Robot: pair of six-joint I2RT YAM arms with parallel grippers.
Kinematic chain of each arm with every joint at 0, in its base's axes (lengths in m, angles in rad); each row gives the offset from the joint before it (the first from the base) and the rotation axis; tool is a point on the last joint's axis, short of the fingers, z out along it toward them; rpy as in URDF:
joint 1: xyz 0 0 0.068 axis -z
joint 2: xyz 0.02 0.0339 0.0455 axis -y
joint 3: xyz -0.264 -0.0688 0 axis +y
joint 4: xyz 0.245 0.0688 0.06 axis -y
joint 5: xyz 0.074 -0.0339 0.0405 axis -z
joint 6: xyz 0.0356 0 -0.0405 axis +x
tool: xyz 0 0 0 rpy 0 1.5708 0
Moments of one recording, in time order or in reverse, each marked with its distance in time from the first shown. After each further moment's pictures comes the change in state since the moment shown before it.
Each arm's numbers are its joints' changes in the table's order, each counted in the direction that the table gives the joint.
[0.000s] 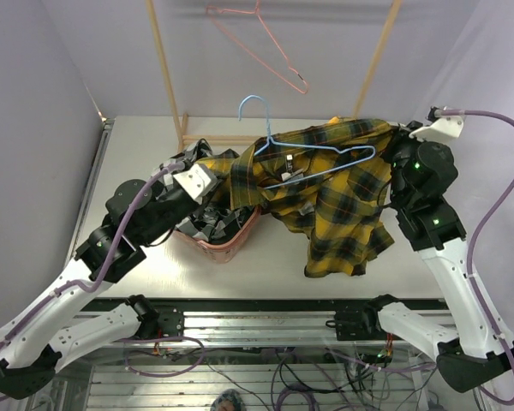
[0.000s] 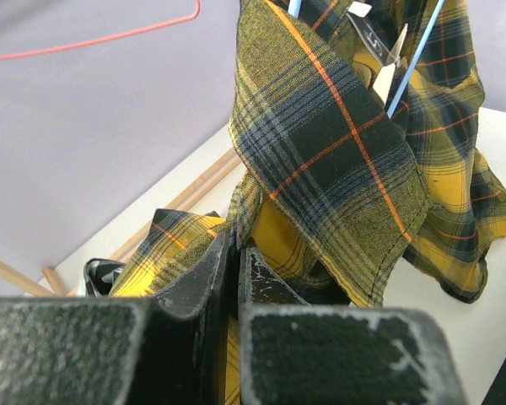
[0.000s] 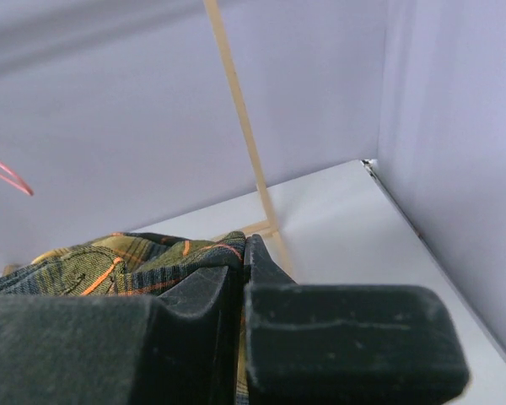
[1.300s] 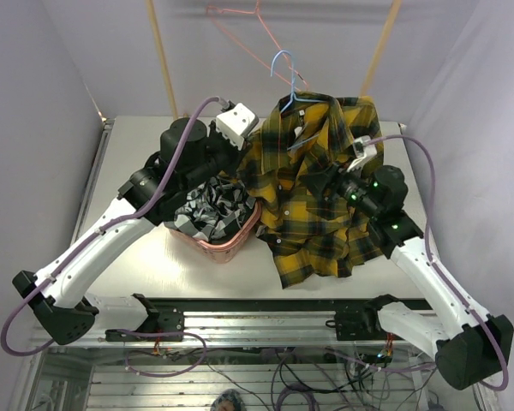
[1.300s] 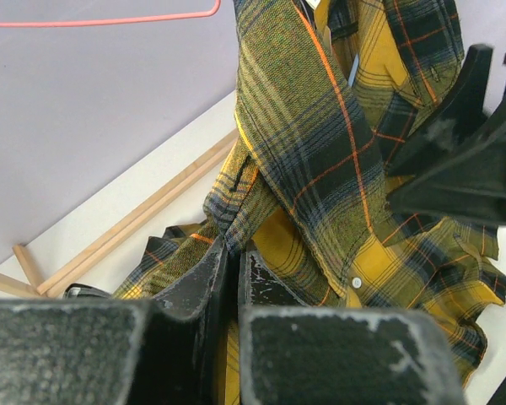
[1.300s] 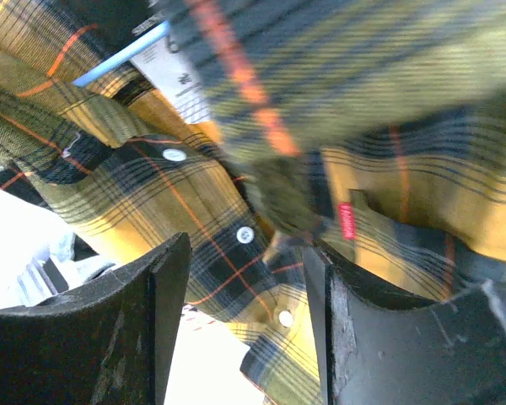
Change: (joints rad) left arm -0.009 -0.449 -0.441 -0.143 -0.049 -0.109; right arm 0.048 -0.024 0.428 0.284 -1.014 0.270
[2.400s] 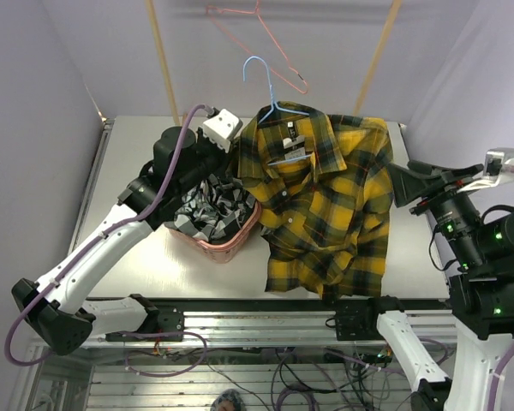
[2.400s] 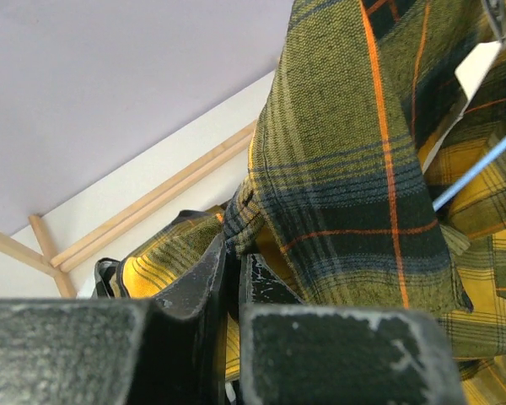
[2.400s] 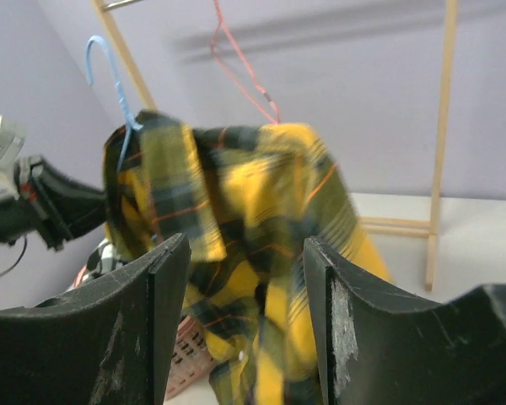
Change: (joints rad) left arm -0.119 0.077 0.224 0.164 0.036 -0.010; right arm 0.264 0.291 -0.629 -0.663 0.113 -0.113
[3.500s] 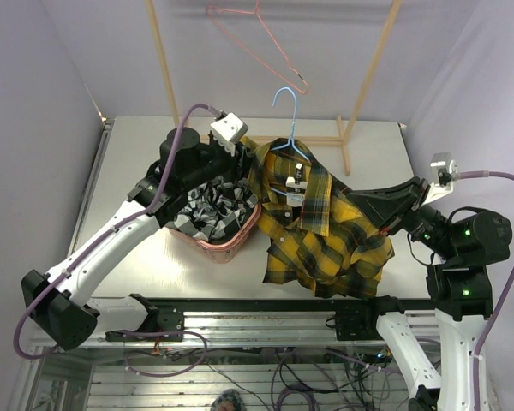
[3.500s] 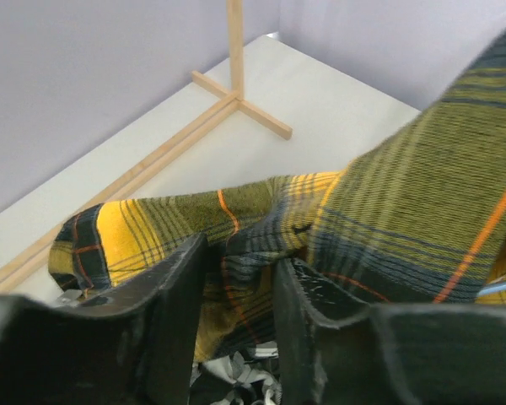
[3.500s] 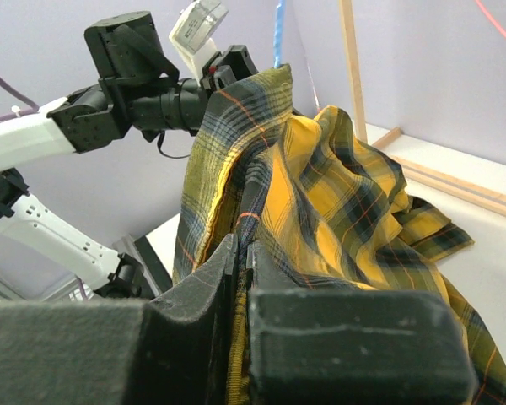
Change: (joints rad) left arm -0.021 -0.035 0.042 0.095 0.223 -0.095; right arm 0.001 0.103 0.323 0.306 -0.589 0.179
